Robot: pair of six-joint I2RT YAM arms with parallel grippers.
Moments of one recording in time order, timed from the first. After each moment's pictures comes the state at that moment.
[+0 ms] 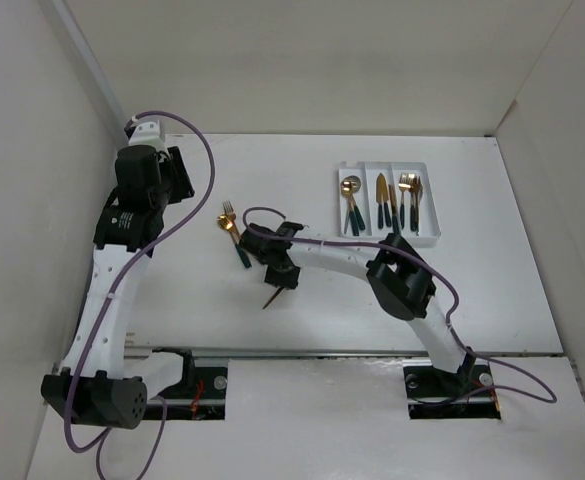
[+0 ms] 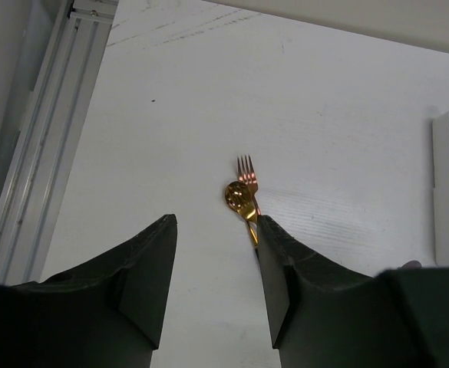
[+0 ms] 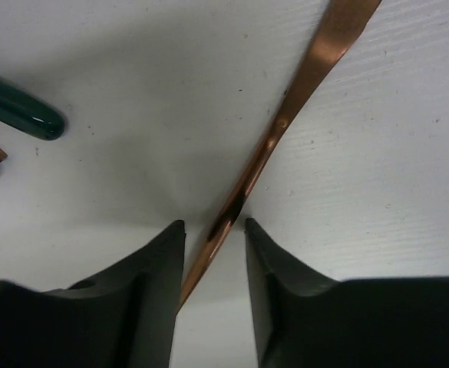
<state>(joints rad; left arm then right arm) -0.10 1.12 1.28 -0.59 -0.13 -0.21 1.03 2.22 1.79 -0.96 0.30 1.27</state>
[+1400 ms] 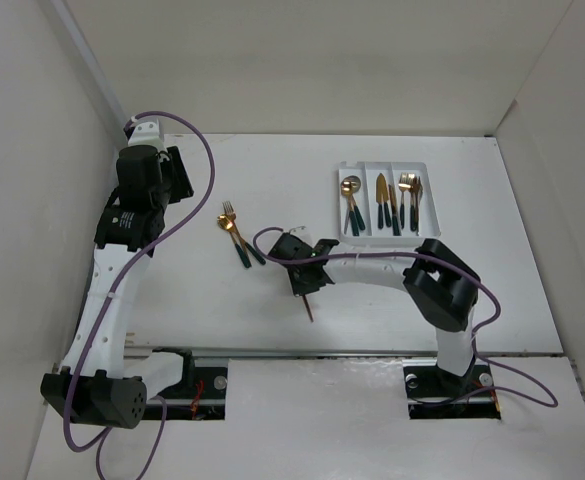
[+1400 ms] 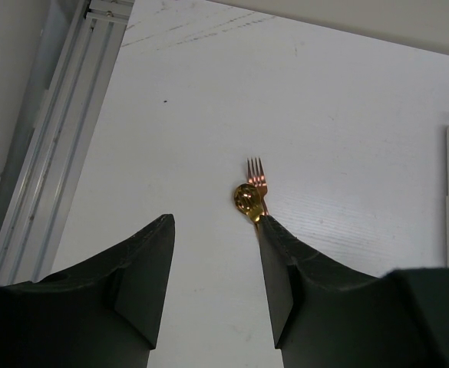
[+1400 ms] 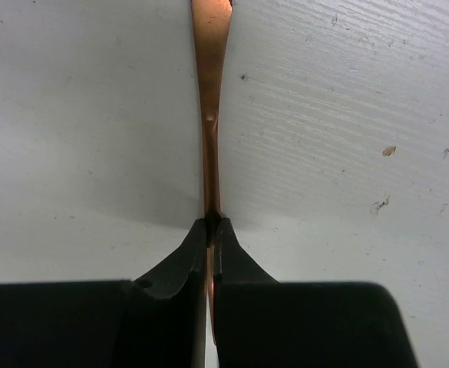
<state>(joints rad) -0.11 1.12 1.28 -0.59 -0.18 -0.21 1.01 1.94 1.31 -0.58 0.26 0.69</state>
